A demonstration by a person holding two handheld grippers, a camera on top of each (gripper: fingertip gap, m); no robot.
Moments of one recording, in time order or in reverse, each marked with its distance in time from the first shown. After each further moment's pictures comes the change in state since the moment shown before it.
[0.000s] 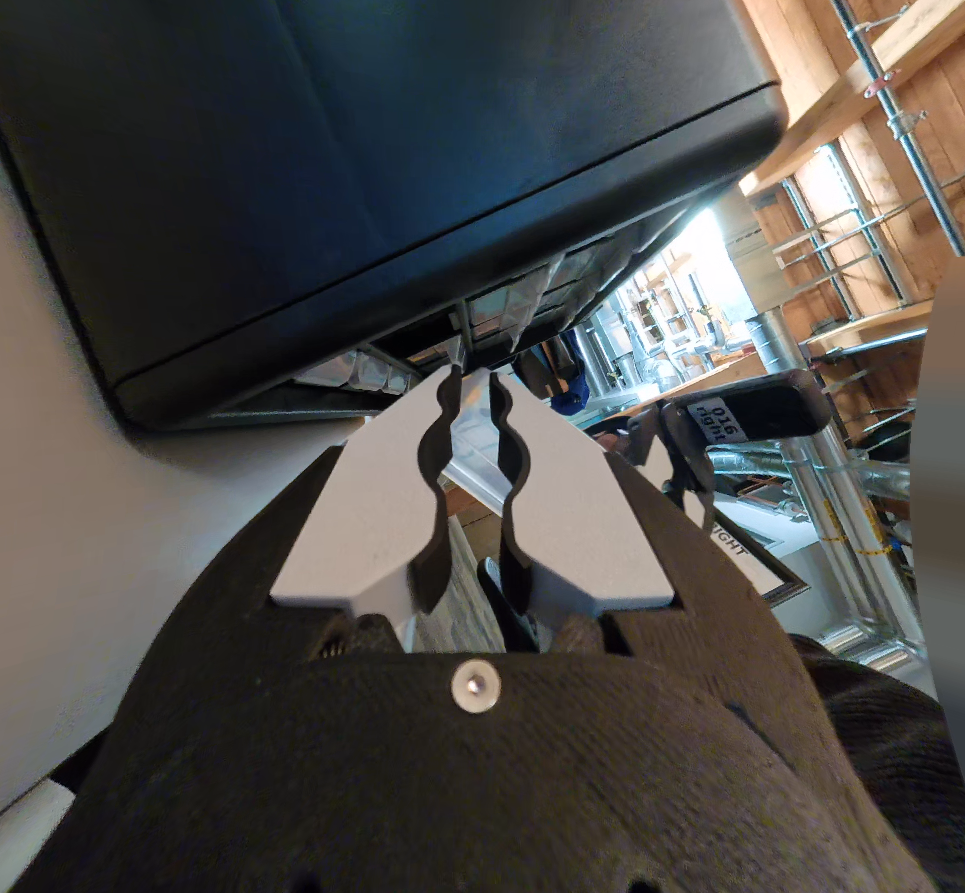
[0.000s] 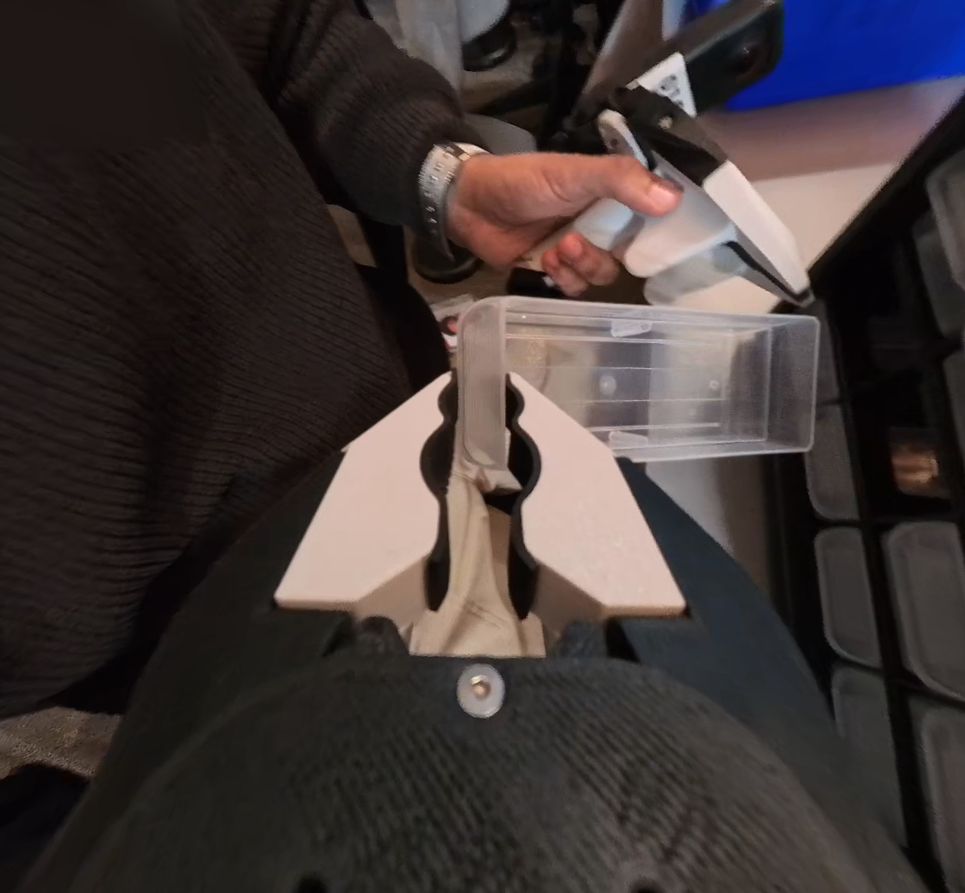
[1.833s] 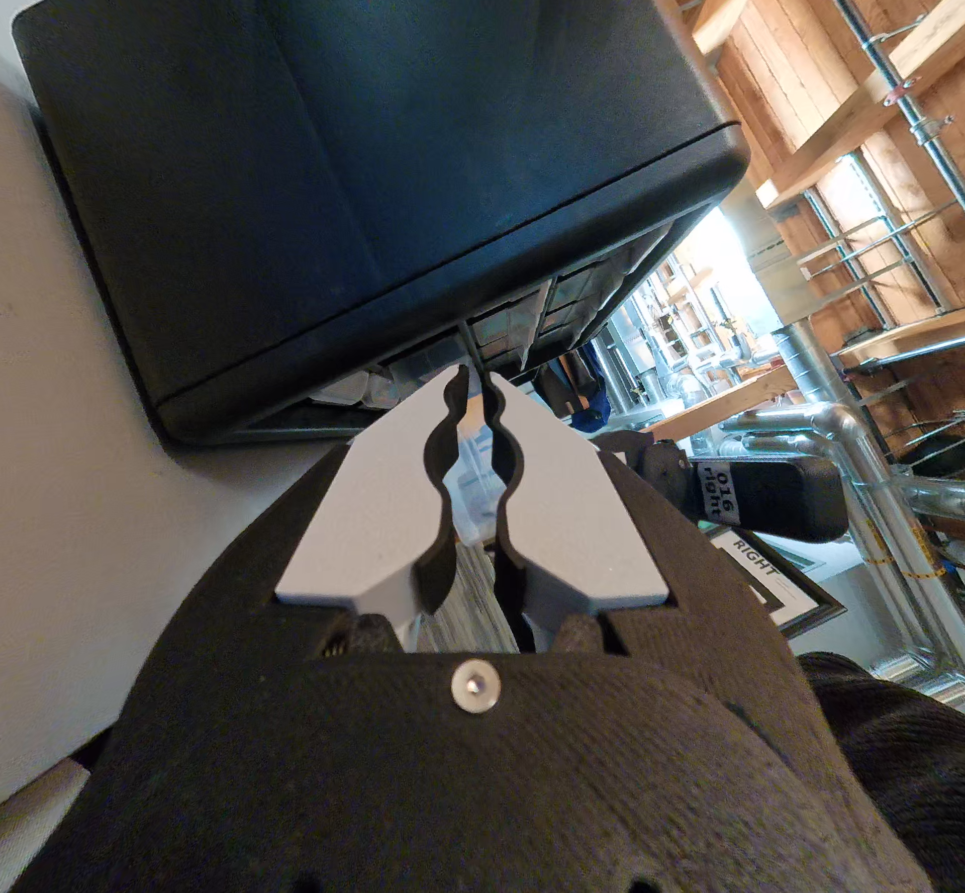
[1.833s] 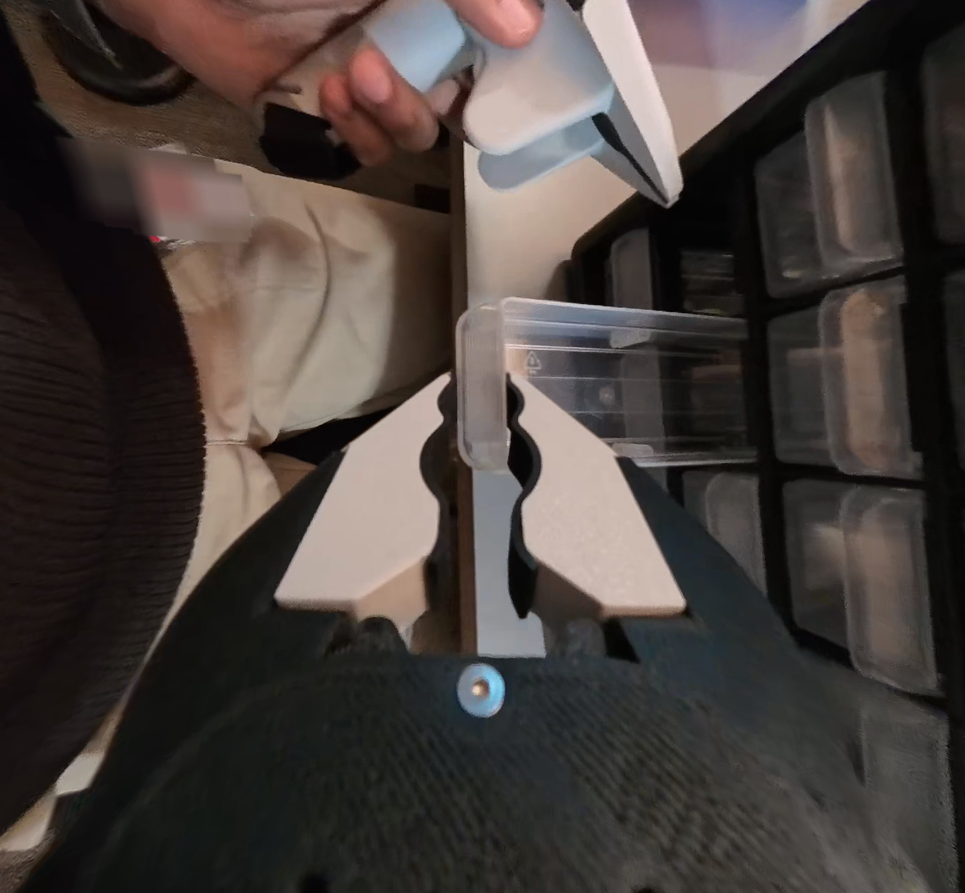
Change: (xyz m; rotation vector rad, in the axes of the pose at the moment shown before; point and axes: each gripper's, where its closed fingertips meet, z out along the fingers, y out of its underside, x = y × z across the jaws) left arm 0.001 -0.012 -0.008 0.046 -0.038 0.041; right arm 0.077 0.037 0.033 -0.282 0.490 -0.221
